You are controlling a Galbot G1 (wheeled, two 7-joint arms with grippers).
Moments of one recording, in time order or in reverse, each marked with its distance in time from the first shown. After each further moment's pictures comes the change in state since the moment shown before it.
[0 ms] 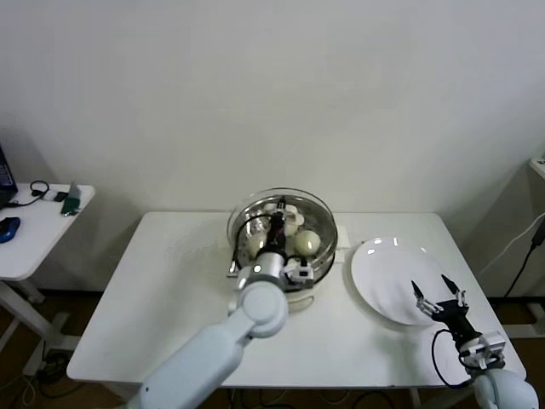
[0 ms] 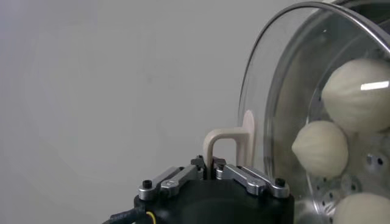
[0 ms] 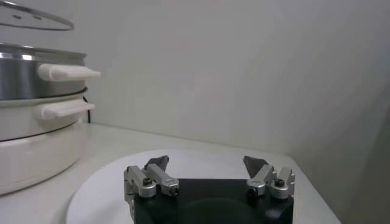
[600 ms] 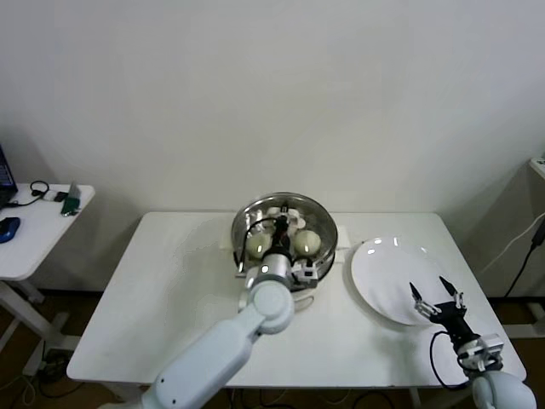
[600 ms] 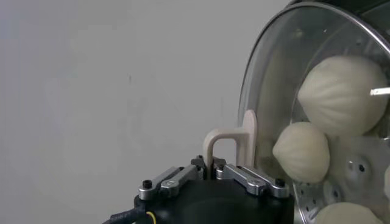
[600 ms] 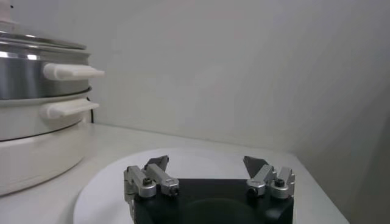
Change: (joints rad) left arm -0.019 -0.035 0.019 0.119 -0.015 0.000 -0.067; right arm 0.000 0.020 0.007 -0.004 -0.008 0.002 -0.018
